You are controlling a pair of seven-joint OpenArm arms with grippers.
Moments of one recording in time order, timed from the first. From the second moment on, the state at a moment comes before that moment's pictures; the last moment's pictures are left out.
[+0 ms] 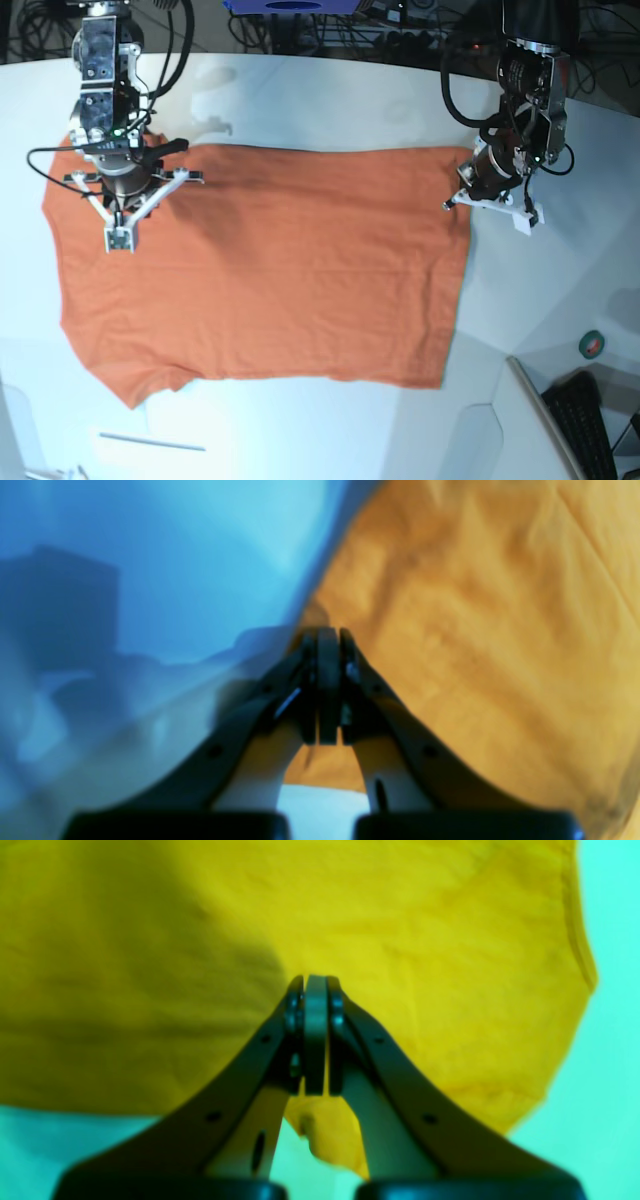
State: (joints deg) left arm 8.9 -16.7 -3.4 78.5 -41.7 15.0 36.2; right arm -14.5 -0.4 4.7 94.4 -3.9 2.0 -39.6
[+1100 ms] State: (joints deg) left arm 18.1 -8.7 -23.6 75.2 -42.5 -16.7 33.9; right arm -20.1 -3.0 22.5 98.5 13.9 6.4 -39.6
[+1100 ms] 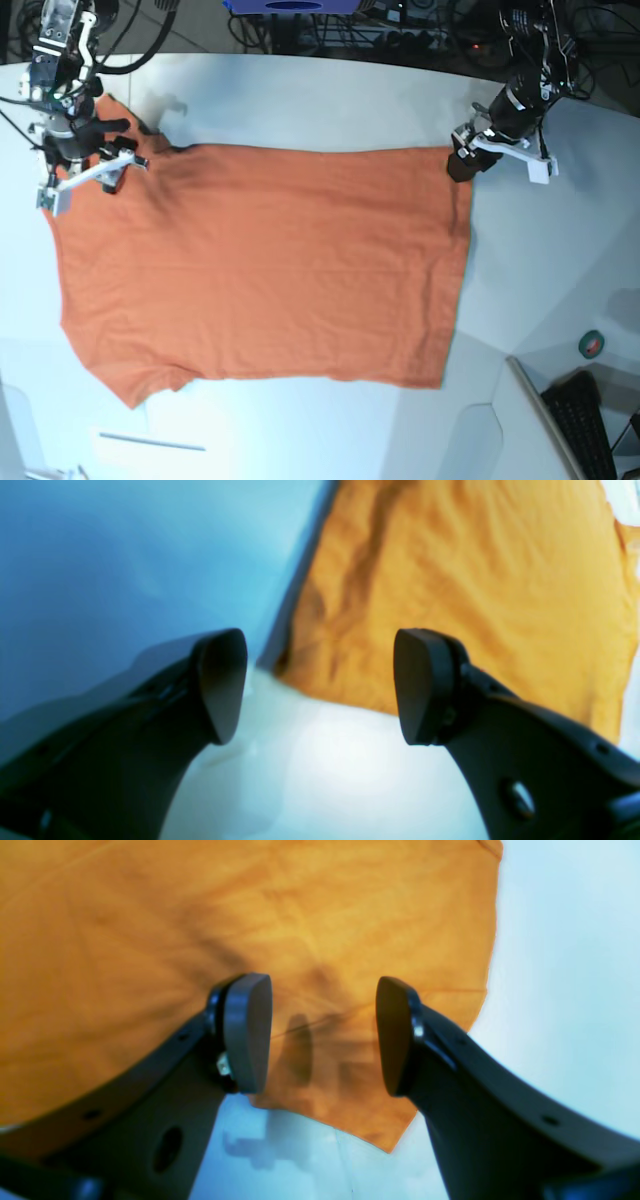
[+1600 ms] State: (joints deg) left arm 17.3 -8.9 -18.8 72.4 -42.8 -16.7 33.9; right arm -18.7 1.3 35.3 85.8 18.6 6.4 -41.7
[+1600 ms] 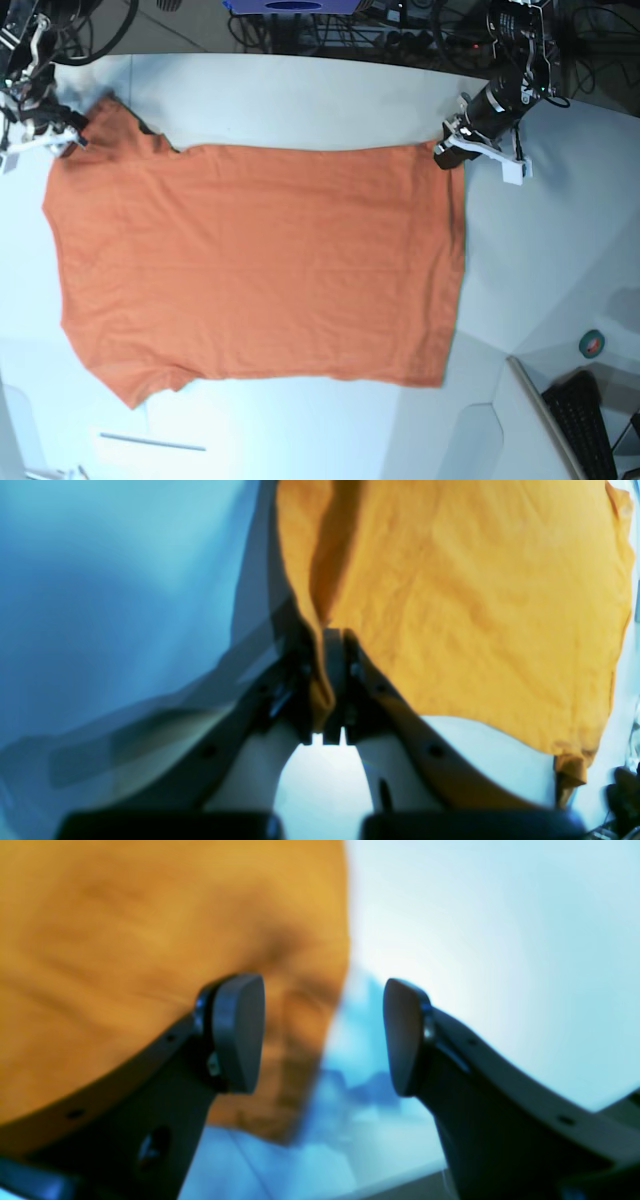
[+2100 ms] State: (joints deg) left arm 17.2 -10.5 -18.6 72.5 -42.7 -16.8 34.7; right arm -19.3 0.7 34.6 80.5 18.8 9.1 -37.7
